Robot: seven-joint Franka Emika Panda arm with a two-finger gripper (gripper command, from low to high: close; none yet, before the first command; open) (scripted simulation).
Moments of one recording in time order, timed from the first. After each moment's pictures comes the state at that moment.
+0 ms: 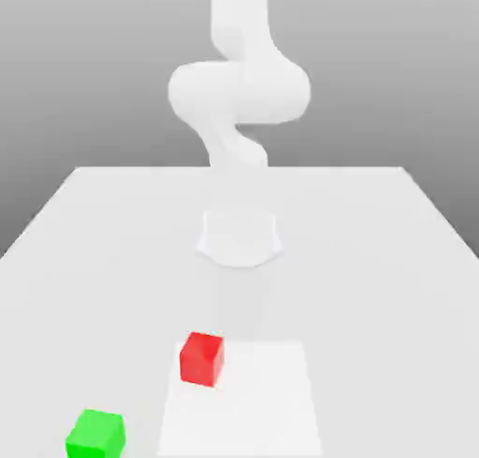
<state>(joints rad) -0.01 -0.72 0.00 -2.36 0.00 2.35 0.81</state>
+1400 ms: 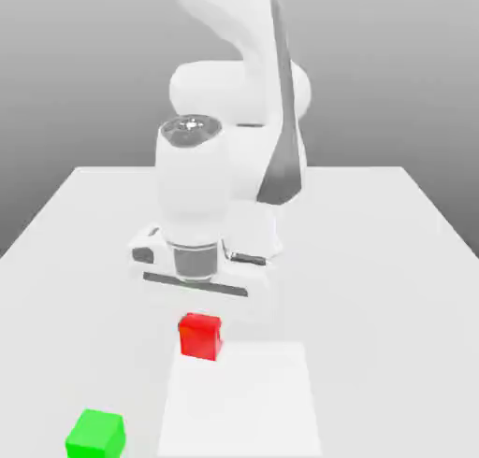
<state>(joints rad) -0.11 0.01 -0.04 -2.77 0.01 2.78 0.88</state>
